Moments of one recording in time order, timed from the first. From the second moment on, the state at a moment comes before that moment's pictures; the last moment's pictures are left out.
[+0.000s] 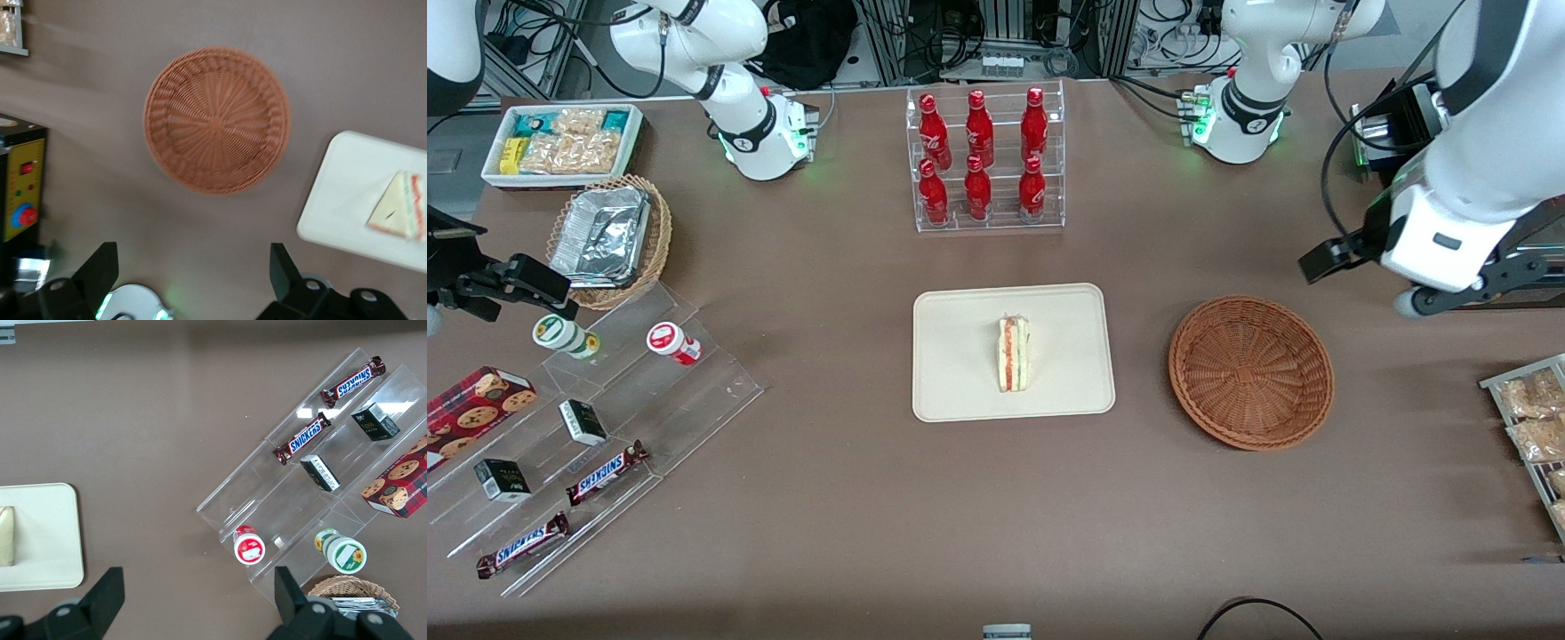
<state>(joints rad) -0.02 0.10 -0.18 -1.46 0.04 1.40 -0.46</state>
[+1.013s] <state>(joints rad) 0.06 -0.03 -0.12 -1.56 0.04 1.36 -0.09</state>
